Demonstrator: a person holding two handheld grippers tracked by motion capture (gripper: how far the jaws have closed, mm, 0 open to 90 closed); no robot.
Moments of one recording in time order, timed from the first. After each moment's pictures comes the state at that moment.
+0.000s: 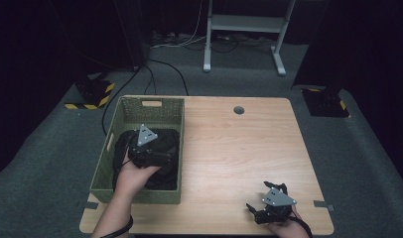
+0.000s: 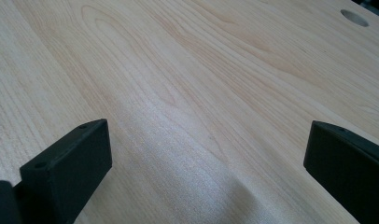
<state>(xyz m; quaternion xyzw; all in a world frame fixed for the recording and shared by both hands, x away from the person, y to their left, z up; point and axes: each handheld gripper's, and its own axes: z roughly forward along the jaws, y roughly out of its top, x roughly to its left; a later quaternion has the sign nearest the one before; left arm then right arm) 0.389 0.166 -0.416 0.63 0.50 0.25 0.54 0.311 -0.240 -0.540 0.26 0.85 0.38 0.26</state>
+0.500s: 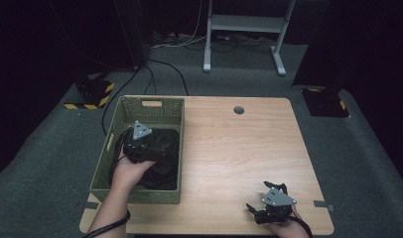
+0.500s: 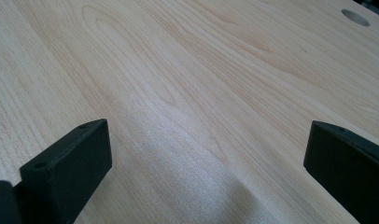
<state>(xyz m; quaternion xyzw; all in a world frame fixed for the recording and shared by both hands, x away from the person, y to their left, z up) 0.408 0.184 -0.423 0.62 0.53 0.25 0.52 0.311 -0.240 -0.540 0.26 0.85 0.38 0.26</state>
